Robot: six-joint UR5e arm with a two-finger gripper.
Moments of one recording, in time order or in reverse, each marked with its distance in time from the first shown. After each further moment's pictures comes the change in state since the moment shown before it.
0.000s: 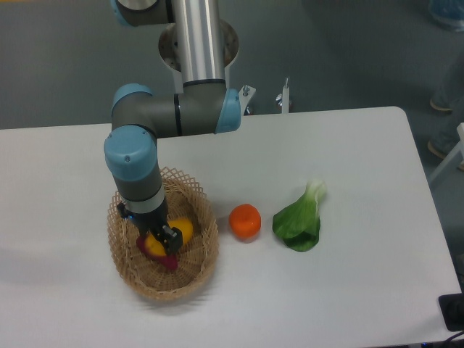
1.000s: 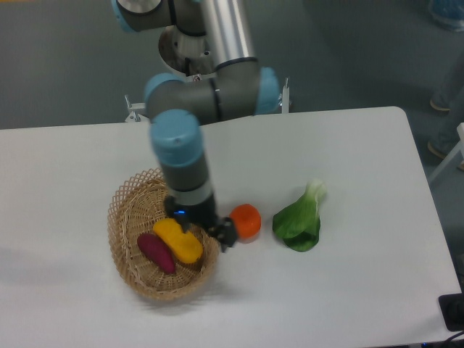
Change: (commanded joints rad) arm 0.291 -0.011 0.153 -0.018 0.025 0.064
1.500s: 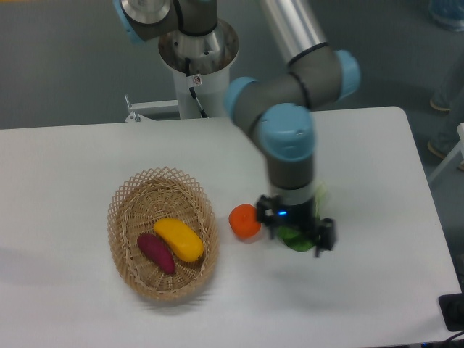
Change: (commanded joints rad) arm 0.212 -0.029 0.065 -0.055 -0.020 0.399
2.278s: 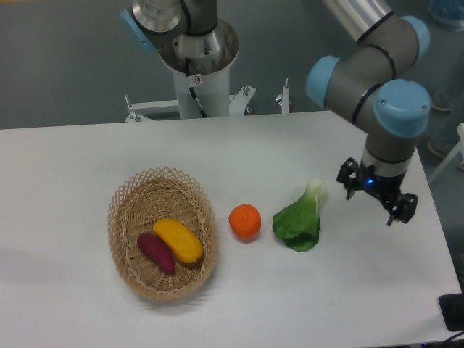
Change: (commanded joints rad) arm 0.172 -0.046 0.101 -0.175 -0.012 0.321
